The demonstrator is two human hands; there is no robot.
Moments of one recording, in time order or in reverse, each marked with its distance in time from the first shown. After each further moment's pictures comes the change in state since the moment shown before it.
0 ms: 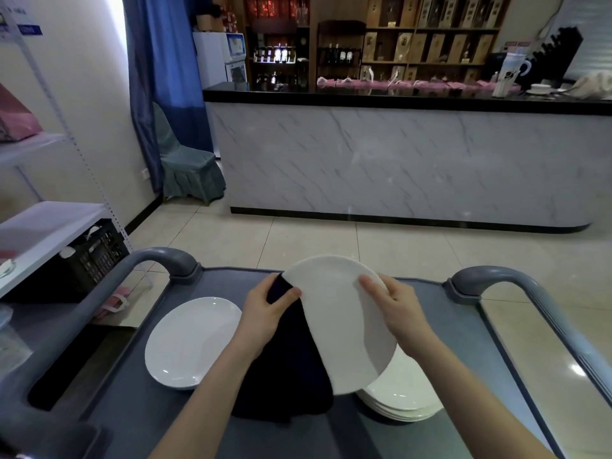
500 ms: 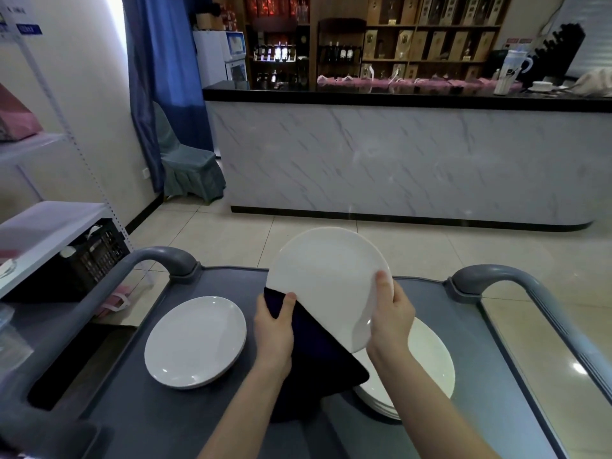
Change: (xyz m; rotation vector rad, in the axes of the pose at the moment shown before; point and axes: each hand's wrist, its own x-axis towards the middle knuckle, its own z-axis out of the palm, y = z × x) left_hand -0.016 -0.025 0.041 -0.237 0.422 -0.211; right_hand -0.007 0.006 0.042 0.422 0.539 0.143
